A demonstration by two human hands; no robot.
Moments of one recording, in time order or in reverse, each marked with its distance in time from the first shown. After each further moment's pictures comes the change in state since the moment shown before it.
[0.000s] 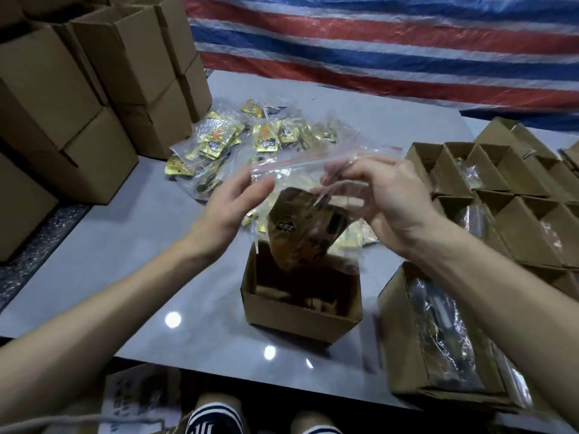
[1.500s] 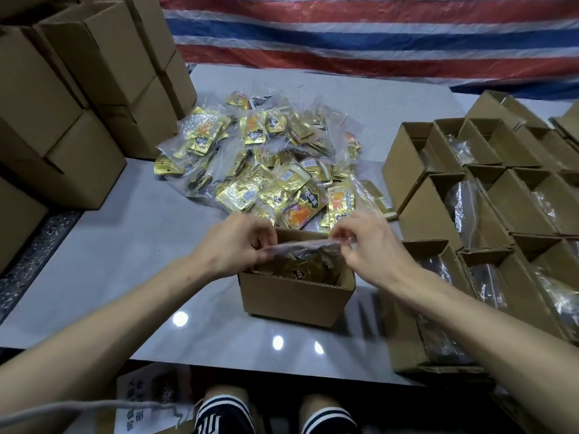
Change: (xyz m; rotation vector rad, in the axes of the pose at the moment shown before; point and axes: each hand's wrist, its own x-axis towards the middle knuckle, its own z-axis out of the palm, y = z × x) left_hand -0.012 -0.035 0.011 0.833 -0.372 -0.179; right_hand -0.027 0.094 -0.048 -1.178 -0.066 -0.244
